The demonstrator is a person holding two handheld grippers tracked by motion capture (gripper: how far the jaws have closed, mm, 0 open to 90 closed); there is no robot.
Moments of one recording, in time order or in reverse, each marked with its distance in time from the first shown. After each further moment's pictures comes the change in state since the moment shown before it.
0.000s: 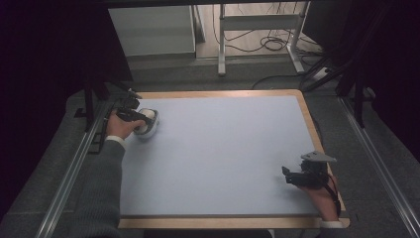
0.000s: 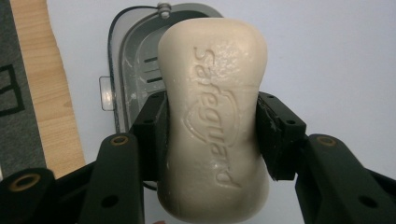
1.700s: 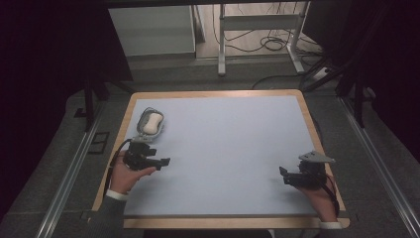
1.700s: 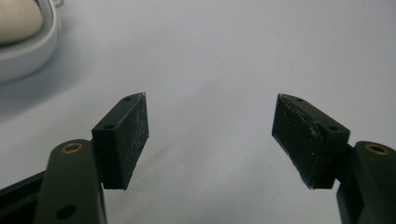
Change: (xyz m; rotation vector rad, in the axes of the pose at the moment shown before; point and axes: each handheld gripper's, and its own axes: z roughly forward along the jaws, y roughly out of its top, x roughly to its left) left arm -0.087 -0.138 -0.023 -0.218 -0.250 0.220; right arm 0.009 0.004 -0.005 -0.018 0.023 -0.013
